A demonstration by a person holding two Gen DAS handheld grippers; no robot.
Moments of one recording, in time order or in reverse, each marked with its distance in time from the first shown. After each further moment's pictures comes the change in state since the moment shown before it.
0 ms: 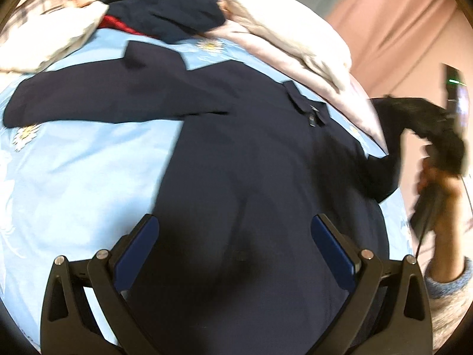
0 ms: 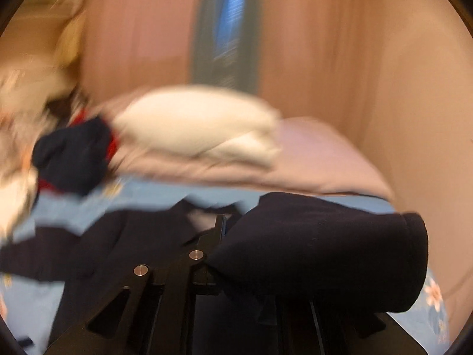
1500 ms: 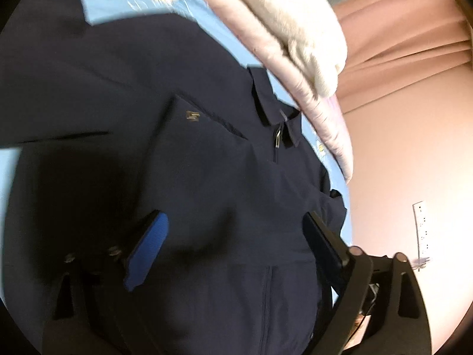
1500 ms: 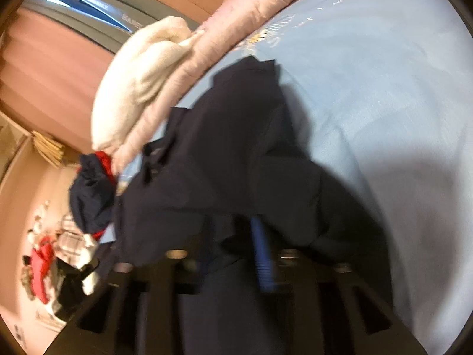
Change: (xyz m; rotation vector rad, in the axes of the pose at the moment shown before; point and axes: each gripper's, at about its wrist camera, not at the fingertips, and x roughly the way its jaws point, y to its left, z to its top) left arm 0.149 -0.045 0.089 -0.174 0.127 -0.331; right arm 0.100 -0.196 -0.174 0.798 0.298 0.459
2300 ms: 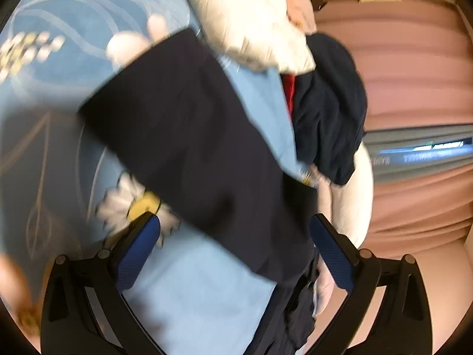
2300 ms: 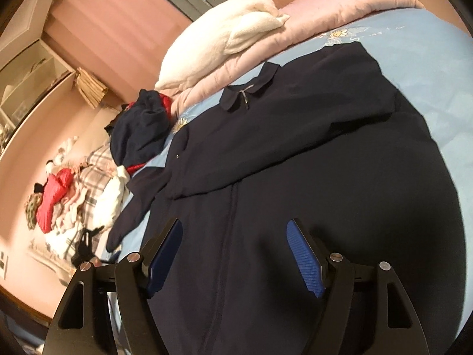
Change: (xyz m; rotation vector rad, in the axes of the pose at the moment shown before) left arm -0.243 0.268 0.000 -0.580 -0.487 0.017; right arm -0.028 0.080 -0.097 -0.250 0.068 0.072
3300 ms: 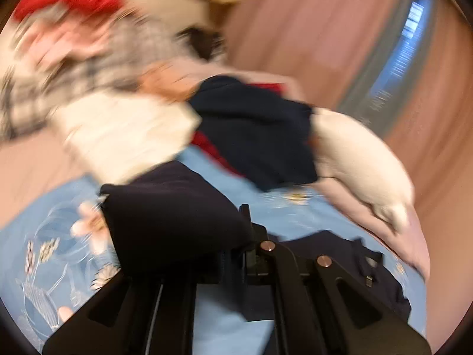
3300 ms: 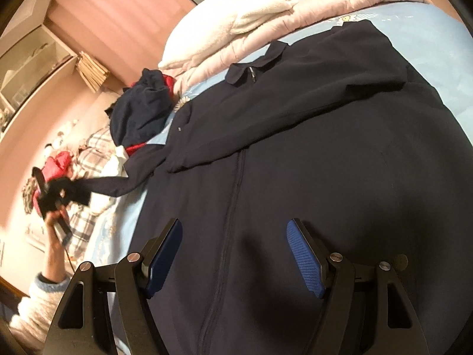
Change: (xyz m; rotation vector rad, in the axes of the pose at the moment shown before) left arm -0.028 -0.241 -0.088 0.752 -0.274 0.239; right arm 0.008 0.008 -0.031 -0.027 0.035 0.003
